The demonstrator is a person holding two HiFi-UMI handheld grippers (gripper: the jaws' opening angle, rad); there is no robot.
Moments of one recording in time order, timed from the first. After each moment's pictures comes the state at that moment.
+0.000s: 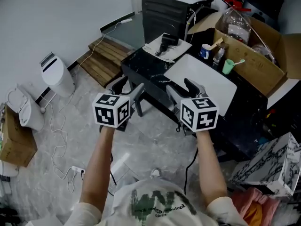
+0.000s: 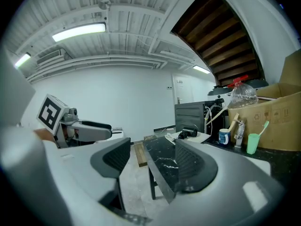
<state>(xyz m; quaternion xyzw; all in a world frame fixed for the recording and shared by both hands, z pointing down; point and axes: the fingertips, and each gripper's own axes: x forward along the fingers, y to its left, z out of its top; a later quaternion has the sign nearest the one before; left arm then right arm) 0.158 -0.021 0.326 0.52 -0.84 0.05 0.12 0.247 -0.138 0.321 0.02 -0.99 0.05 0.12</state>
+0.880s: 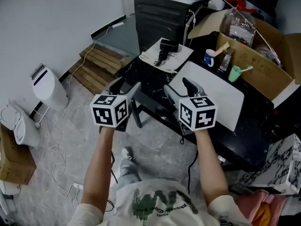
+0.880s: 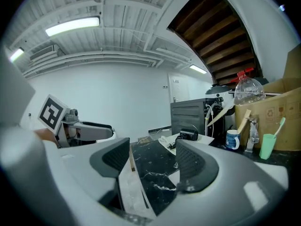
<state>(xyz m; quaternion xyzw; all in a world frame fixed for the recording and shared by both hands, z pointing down) 0.034 -0.068 0.360 0.53 -0.84 0.03 0.13 0.135 -0.182 0.352 0.05 -0.99 0.05 0.11</state>
